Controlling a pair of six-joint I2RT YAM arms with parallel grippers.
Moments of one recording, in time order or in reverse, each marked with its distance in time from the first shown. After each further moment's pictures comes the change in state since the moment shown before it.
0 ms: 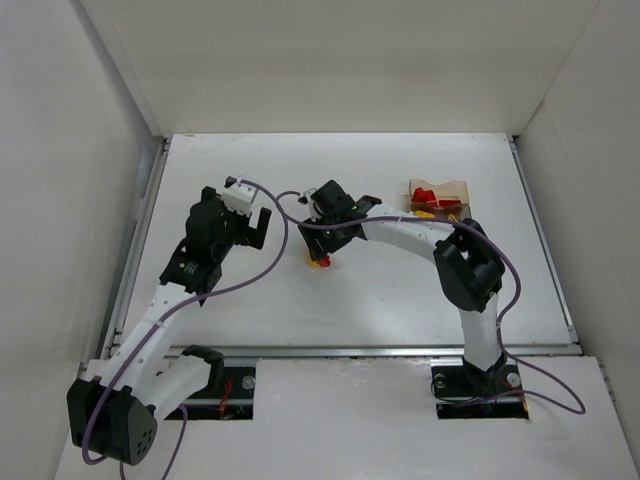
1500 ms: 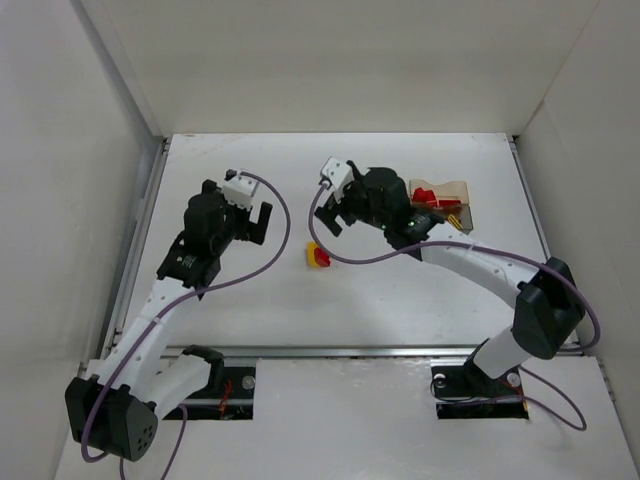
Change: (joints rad) left arm 0.000 0.023 0.081 -0.068 0.045 -0.002; right arm -0.047 -0.484 -0.338 0.614 0.034 -0.495
